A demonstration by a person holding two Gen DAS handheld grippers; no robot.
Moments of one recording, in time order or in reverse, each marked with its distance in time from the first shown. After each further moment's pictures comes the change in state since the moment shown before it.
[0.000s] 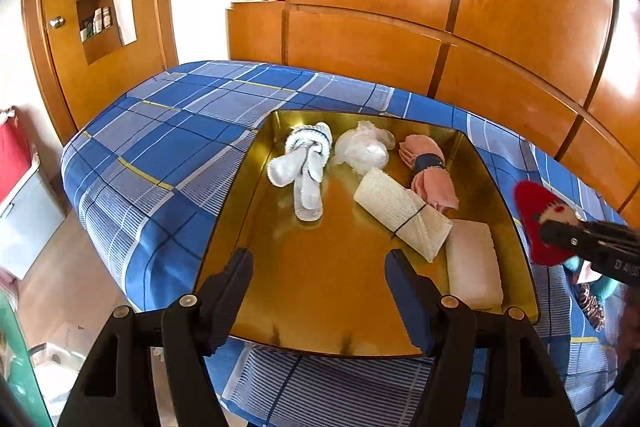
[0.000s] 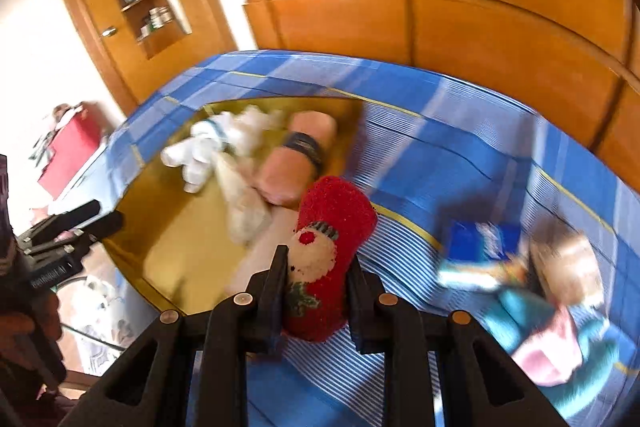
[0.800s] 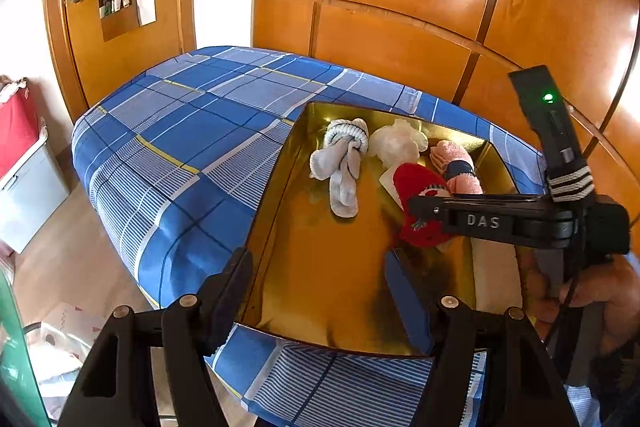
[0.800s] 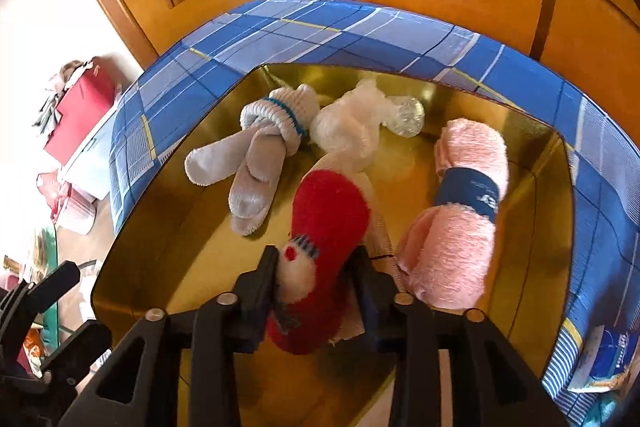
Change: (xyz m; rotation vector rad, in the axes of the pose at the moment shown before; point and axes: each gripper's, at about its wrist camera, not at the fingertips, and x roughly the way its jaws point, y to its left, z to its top) left arm 0.005 0.034 -0.004 -0.085 0.017 0.017; right arm 0.131 0.088 0.060 -0.064 0.172 0.057
